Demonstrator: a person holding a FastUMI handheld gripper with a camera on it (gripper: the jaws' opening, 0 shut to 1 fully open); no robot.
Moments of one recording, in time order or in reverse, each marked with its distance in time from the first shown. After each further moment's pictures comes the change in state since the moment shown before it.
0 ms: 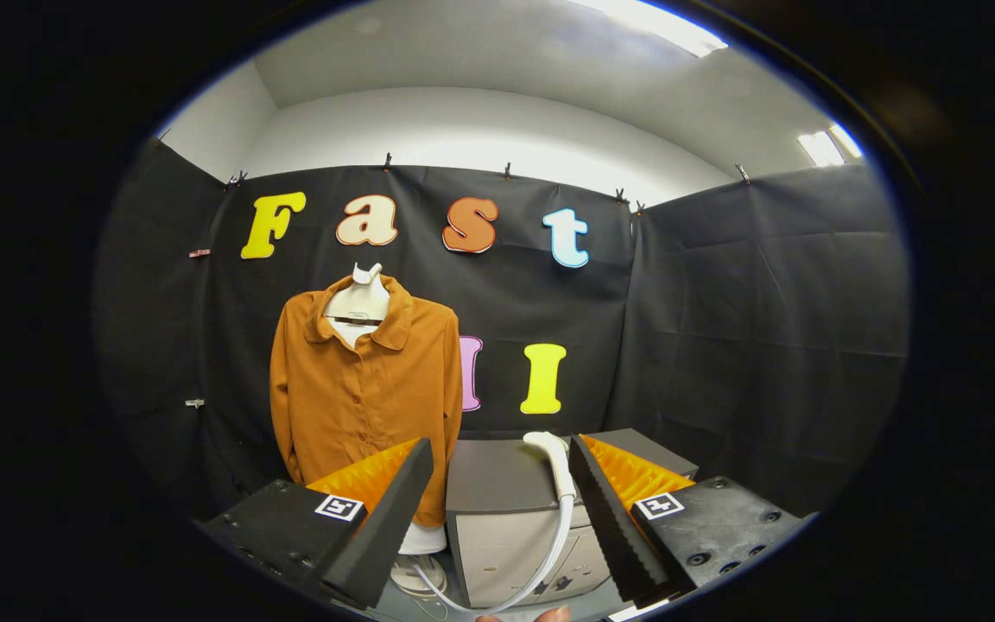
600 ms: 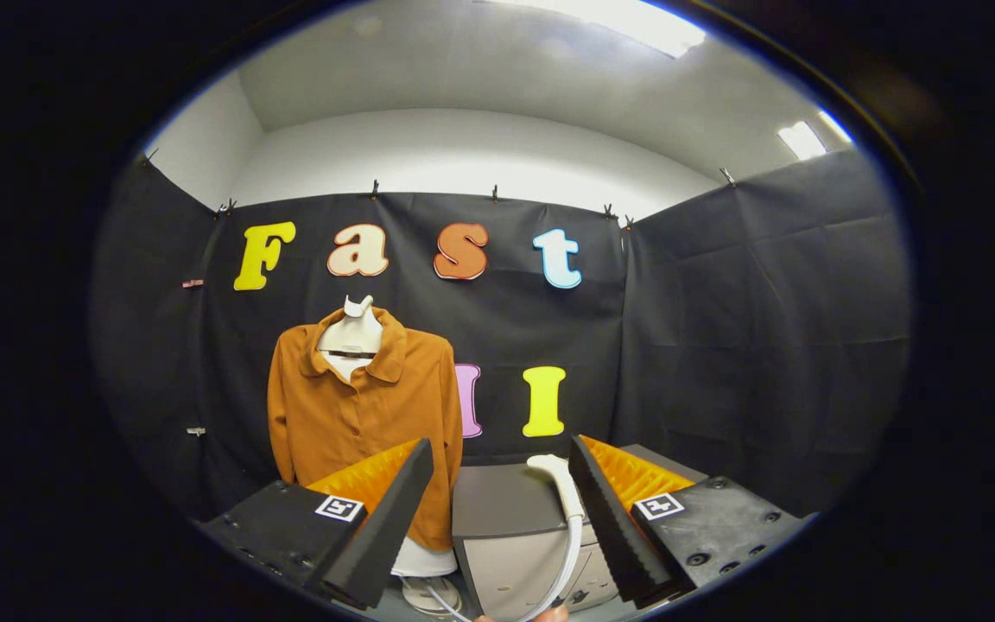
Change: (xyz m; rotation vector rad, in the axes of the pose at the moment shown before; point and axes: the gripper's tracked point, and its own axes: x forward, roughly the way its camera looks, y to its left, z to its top) arm 0.016 -0.004 0.026 0.059 -0.091 -0.007
